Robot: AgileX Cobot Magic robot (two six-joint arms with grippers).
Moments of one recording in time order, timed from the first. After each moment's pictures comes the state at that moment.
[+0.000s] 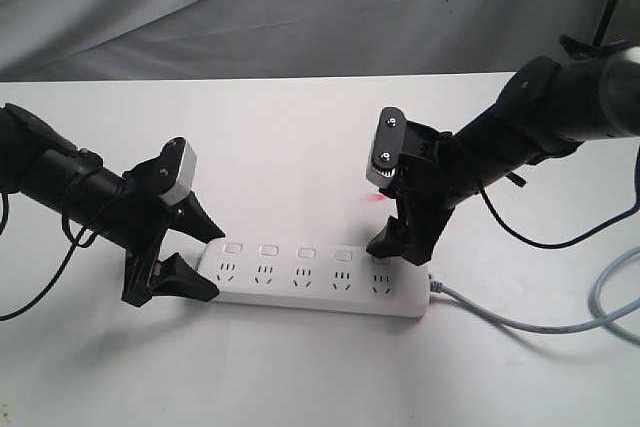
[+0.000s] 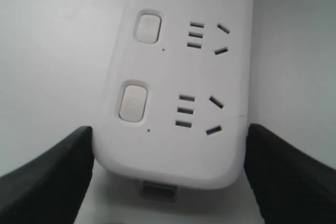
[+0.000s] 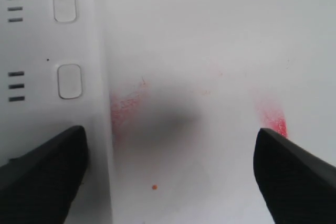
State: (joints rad) left arm -0.11 2.08 -1.08 -1.00 0.91 2.10; right arm 0.03 2.02 -1.19 0.76 0.60 -1.64
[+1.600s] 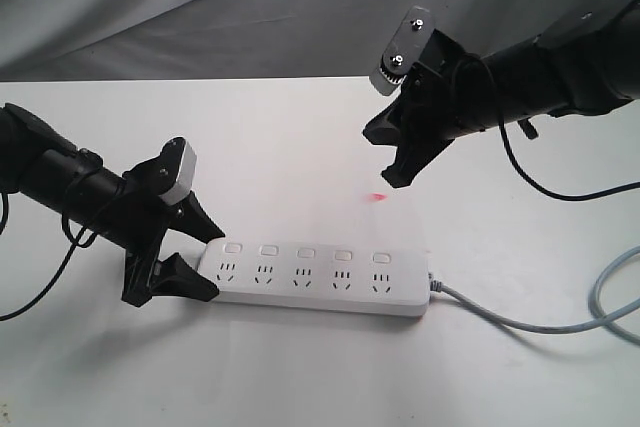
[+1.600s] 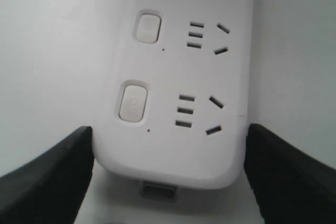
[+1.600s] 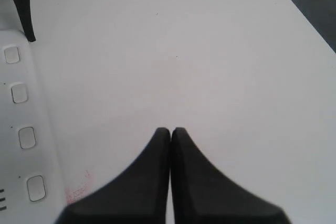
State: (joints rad) left arm -0.11 2.08 -1.08 -1.00 0.91 2.10; right arm 0.03 1.83 -1.18 1.04 0.50 -1.68
